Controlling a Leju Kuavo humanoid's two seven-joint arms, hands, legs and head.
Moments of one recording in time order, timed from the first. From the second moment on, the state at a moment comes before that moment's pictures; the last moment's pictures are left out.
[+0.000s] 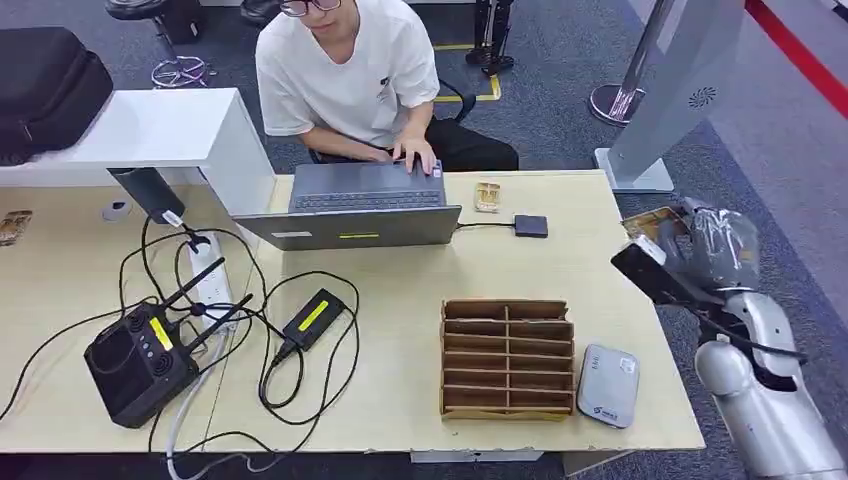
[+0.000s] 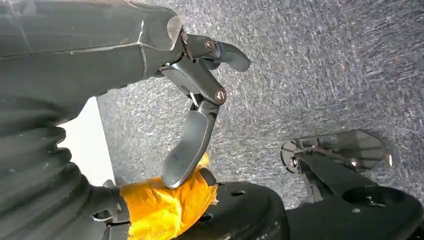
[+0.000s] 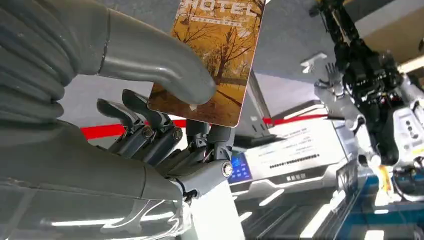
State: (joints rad) left arm -0.07 -0.20 1.11 -0.21 -1.34 0.15 -0.03; right arm -0.30 -0.43 0.23 -1.39 0.78 -0.36 -0.12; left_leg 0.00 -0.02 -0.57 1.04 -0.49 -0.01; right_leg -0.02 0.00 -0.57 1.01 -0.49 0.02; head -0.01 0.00
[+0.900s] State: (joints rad) left arm -0.07 -0.20 1.13 -0.21 -1.34 0.14 -0.01; right arm 0.19 -0.35 0.10 -1.68 0.97 -0.44 -0.17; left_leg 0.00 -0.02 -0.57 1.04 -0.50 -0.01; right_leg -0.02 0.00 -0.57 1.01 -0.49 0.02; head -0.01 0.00
